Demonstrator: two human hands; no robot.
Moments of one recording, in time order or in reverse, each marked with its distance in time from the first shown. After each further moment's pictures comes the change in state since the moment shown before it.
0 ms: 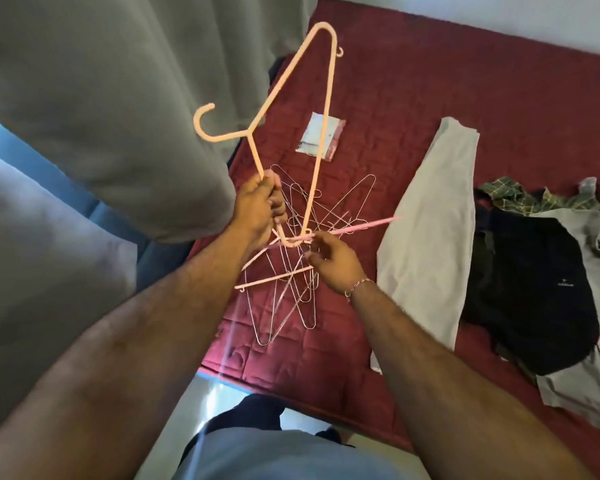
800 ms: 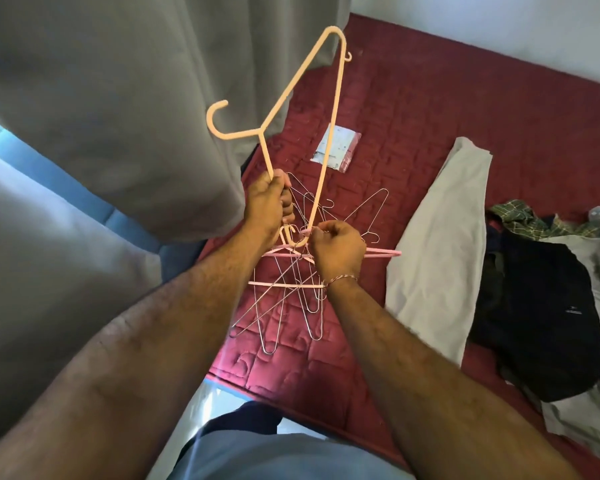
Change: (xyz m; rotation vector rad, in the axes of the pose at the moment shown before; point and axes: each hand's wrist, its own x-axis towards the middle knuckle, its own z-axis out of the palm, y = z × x) left_hand 0.011 0.018 -0.016 0.019 0.107 0.058; right_hand 0.021 -0.074 0.031 0.162 0.469 0.158
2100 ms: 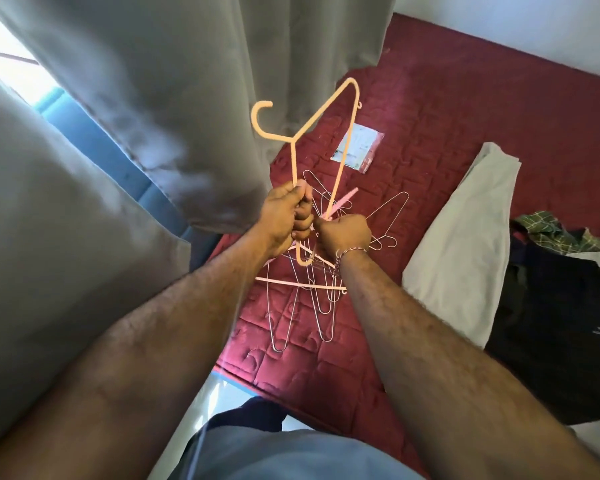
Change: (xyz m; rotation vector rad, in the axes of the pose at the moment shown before) left_hand -0.003 -0.006 -0.024 -0.116 -0.216 -0.118; right_hand 0.030 -0.029 0.021 -0.200 -0.172 0.139
